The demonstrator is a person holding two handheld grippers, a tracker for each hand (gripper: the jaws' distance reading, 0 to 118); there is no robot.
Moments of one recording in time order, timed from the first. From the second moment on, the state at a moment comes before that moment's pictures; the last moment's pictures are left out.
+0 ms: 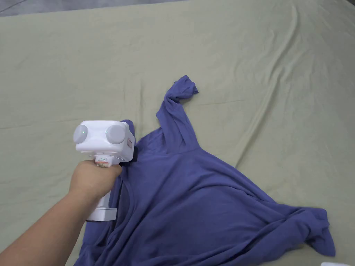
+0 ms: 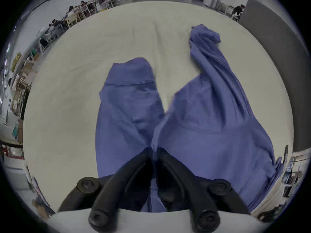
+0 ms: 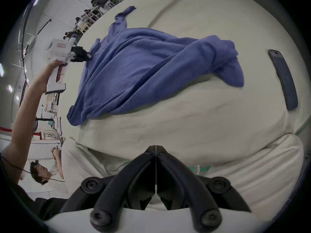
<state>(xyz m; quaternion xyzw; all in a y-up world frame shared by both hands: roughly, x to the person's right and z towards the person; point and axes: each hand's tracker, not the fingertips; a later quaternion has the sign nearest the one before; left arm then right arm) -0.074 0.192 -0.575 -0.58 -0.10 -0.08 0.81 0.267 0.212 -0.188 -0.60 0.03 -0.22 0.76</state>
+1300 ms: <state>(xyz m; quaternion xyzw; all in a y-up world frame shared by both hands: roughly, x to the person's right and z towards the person) -0.121 0.469 -0.542 -0.37 -0.21 0.08 0.90 0.368 0.393 -0.382 -0.51 0.00 -0.05 0.86</state>
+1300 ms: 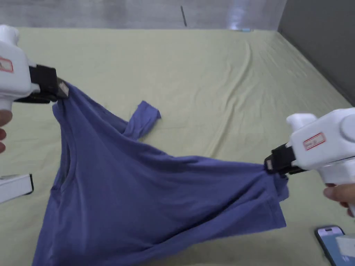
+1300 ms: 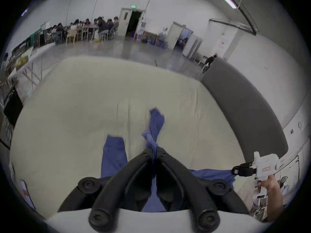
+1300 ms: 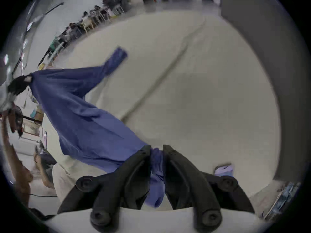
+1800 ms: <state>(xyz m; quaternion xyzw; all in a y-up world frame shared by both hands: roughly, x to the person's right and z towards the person) -0.097 0.752 -0.693 -0.16 -0.12 -0.03 0.98 0.374 0.686 -0.582 -0.33 -0.13 0.13 0.92</state>
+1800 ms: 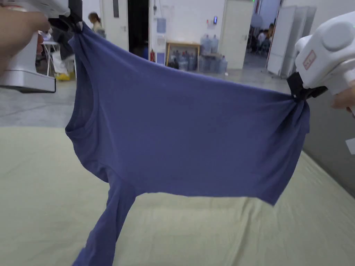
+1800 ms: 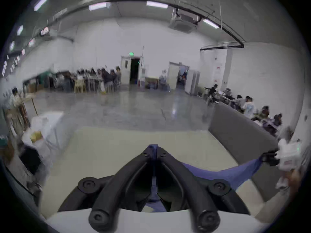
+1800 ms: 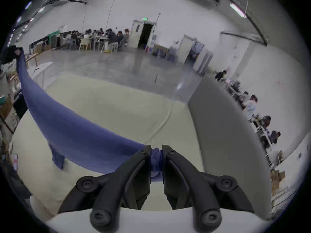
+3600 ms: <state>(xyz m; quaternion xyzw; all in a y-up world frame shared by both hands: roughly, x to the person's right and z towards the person) -0.205 0.307 -0.338 -0.48 -0.13 0.05 0.86 0.313 0.256 -0.254 -0.50 -0.04 0.01 0.87</state>
